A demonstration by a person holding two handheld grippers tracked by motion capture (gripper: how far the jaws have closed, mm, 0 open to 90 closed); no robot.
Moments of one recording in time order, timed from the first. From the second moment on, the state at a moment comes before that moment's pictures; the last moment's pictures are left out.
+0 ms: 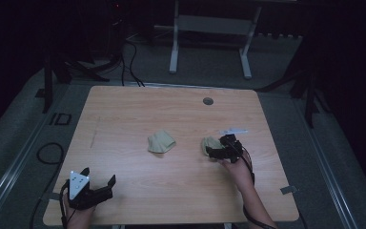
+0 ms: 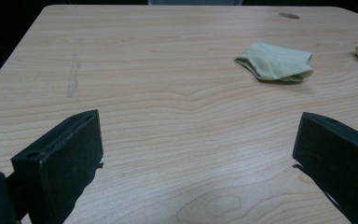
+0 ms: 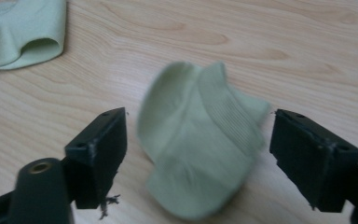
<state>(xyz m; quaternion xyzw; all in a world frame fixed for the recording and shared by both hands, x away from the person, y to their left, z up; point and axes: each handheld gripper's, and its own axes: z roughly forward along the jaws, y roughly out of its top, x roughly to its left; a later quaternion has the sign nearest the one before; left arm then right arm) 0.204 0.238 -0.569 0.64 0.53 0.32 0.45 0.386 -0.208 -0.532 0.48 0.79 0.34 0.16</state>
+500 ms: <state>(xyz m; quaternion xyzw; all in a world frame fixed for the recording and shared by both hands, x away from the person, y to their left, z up) 0.204 0.241 -0.570 0.64 0.53 0.31 0.45 0.406 -0.177 -0.550 0.49 0.80 0.28 0.20</state>
